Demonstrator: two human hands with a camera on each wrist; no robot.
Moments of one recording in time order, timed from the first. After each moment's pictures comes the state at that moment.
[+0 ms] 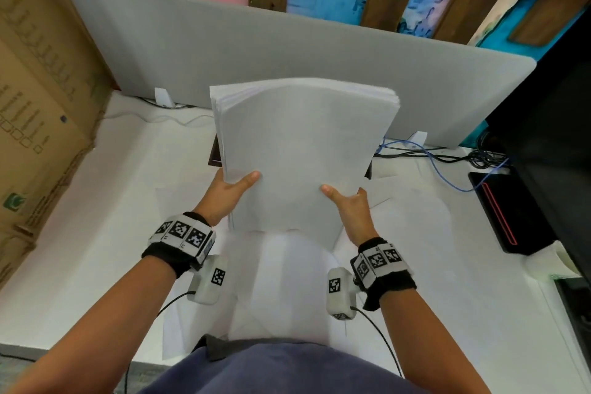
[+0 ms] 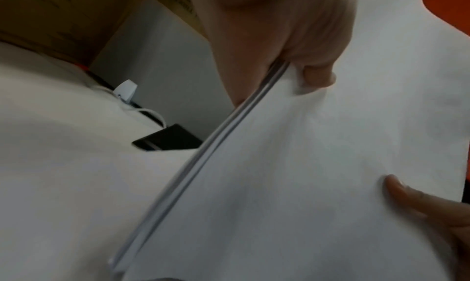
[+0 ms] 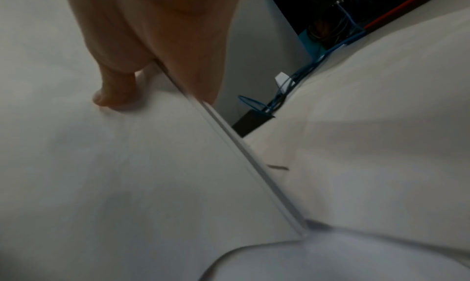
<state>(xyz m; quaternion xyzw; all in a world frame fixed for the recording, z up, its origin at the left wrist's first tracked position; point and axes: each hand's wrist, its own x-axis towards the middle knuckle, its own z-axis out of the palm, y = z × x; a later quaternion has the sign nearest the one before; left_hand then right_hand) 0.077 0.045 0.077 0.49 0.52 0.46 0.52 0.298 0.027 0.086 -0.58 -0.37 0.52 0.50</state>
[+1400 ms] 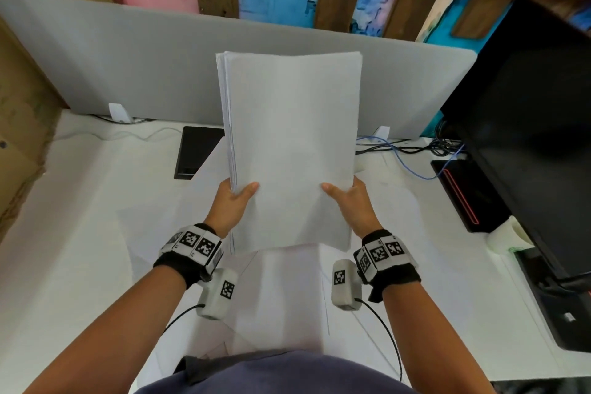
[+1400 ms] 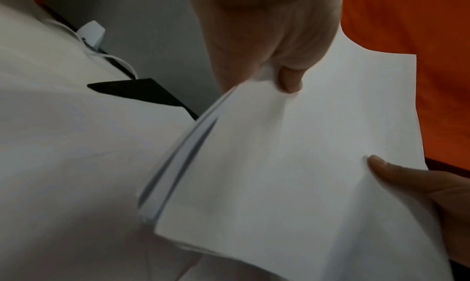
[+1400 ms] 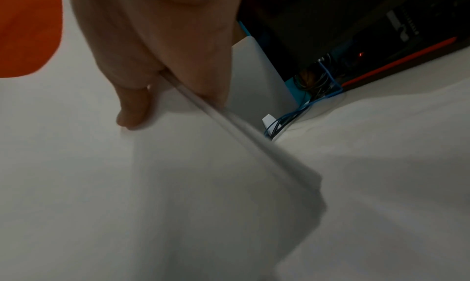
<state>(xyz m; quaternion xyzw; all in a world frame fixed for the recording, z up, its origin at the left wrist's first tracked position) 0.132 0.057 0.062 0.47 0.57 0.42 0.53 0.354 0.036 0.084 -0.62 -0.42 0.46 0.47</state>
